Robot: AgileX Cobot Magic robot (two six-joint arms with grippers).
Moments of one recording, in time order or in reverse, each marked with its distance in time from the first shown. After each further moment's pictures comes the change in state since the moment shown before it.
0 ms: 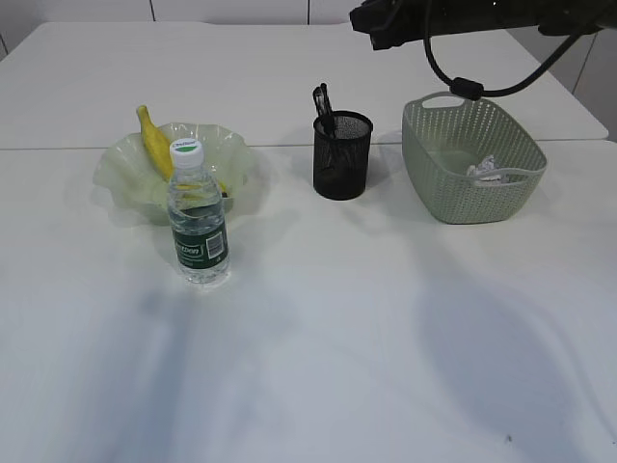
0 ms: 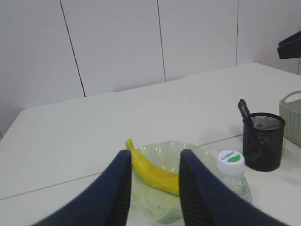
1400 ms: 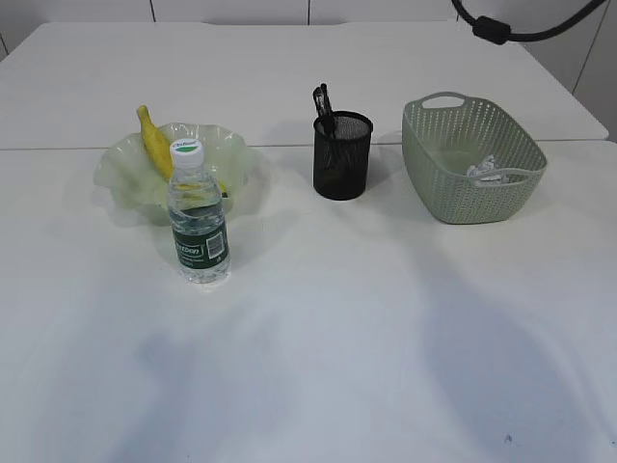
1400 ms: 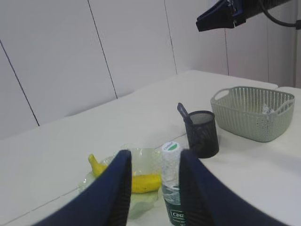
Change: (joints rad) left arm 0.100 -0.473 0.004 0.026 0.573 0.142; right arm 0.000 -0.131 0.000 0.000 -0.013 0.045
